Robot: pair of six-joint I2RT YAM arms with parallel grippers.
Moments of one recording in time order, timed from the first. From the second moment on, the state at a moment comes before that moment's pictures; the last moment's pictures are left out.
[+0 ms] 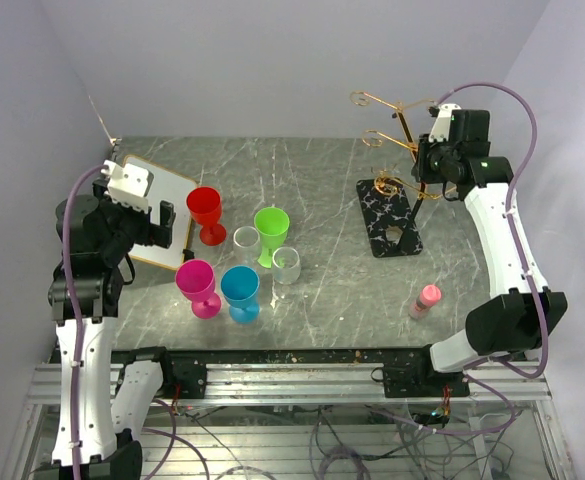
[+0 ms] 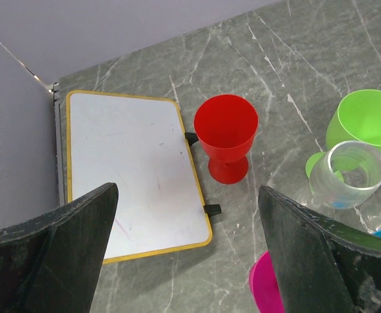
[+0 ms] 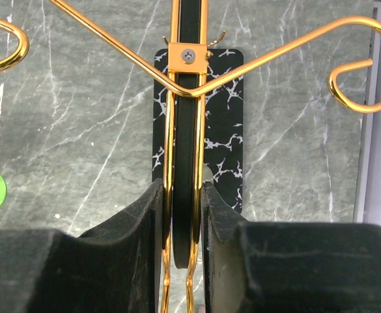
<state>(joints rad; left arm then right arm) 0.09 0.75 1.07 -0.59 0.31 0.26 0.04 1.50 1.62 -0.77 -0.07 -0.06</state>
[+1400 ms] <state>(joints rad) 0.10 0.77 1.02 -0.60 0.31 0.29 0.18 1.46 1.56 -0.69 0.00 0.06</state>
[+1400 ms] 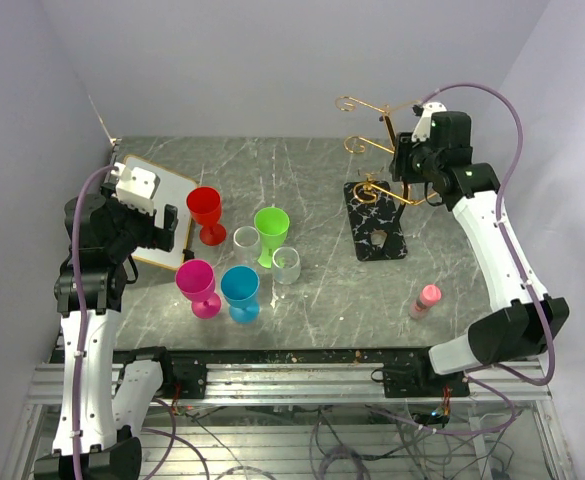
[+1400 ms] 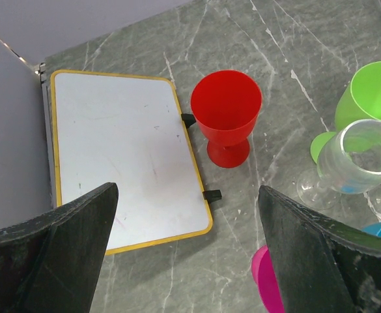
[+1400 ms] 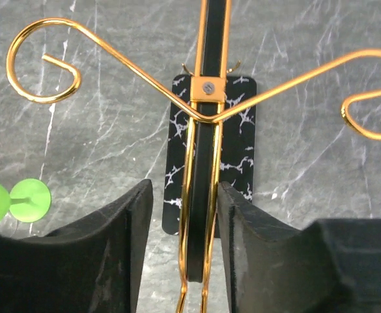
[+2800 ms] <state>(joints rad) 0.10 0.95 1.10 -0.72 0.32 0.31 0.08 1.13 1.58 -0.84 -0.35 -0.51</state>
